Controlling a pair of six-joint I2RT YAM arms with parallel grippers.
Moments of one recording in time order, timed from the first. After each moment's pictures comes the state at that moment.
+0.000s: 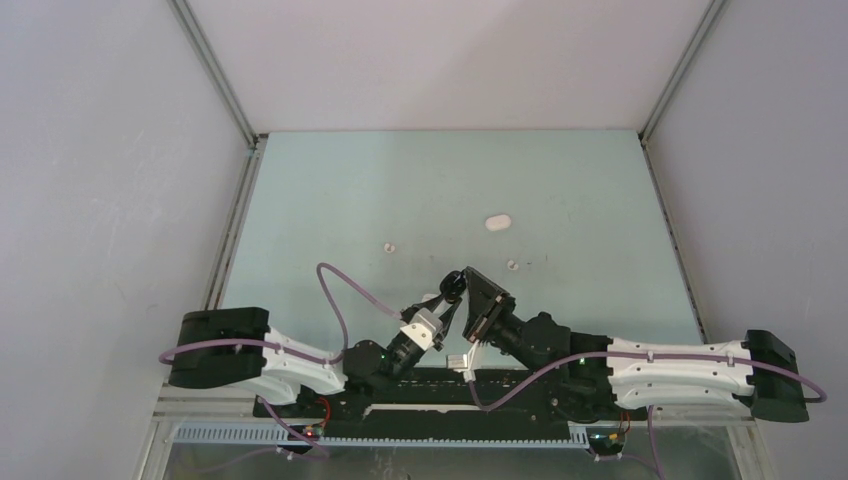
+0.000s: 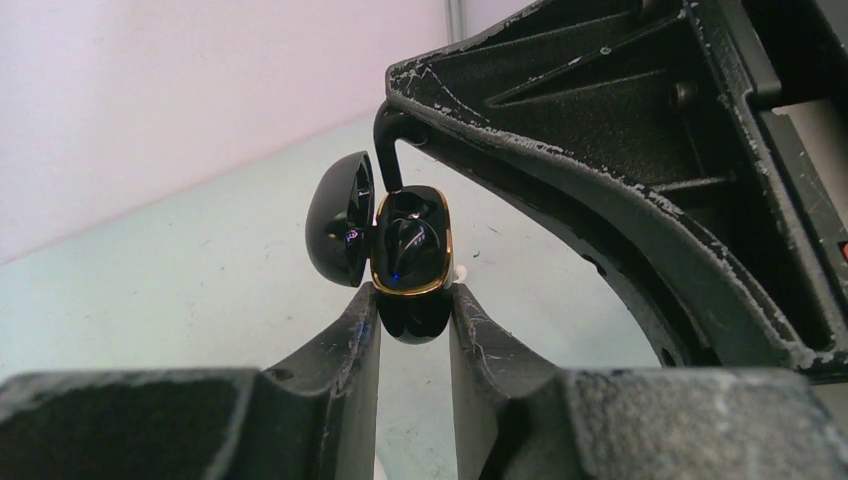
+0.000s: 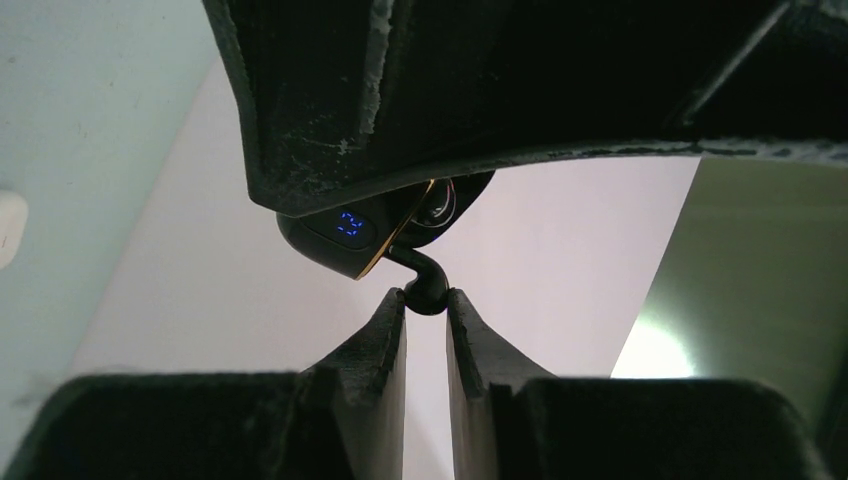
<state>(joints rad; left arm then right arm) -1.51 1.35 0.29 1.37 -0.75 0.31 1.38 0.84 0.40 0.33 0.55 -1.99</state>
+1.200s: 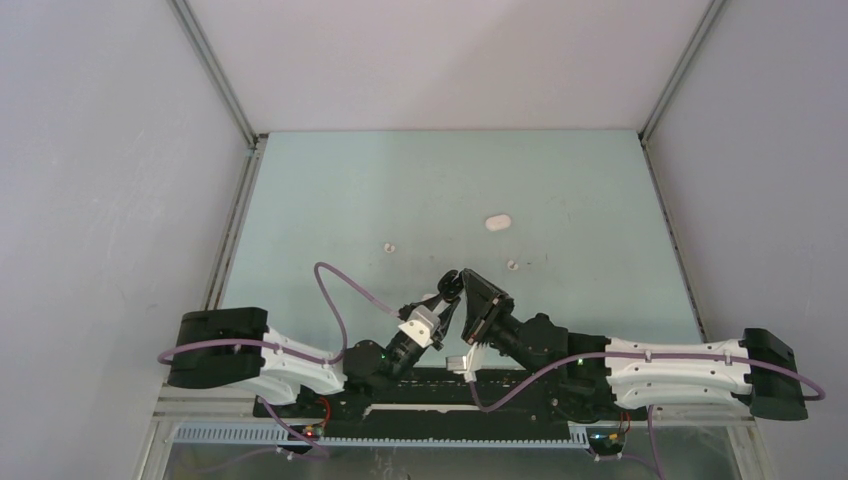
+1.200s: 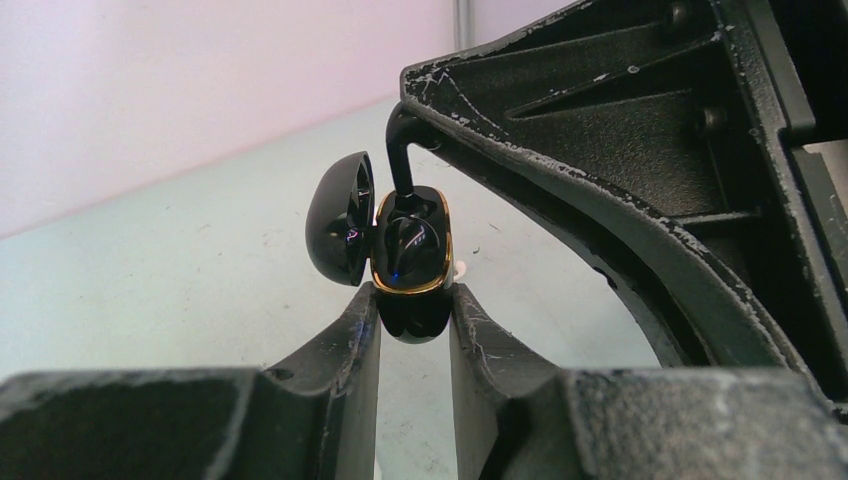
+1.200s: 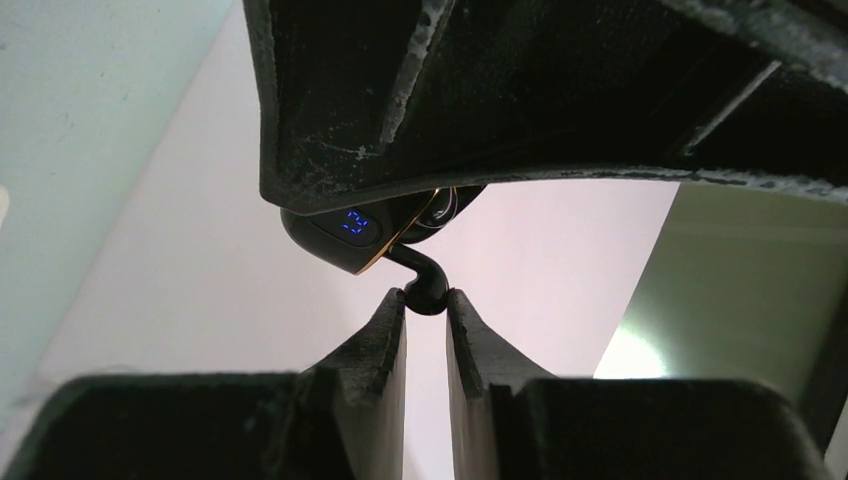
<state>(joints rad) -1.51 1.34 0.29 1.36 -0.78 0.27 1.39 0.86 0.40 0.34 0.55 -2.04</state>
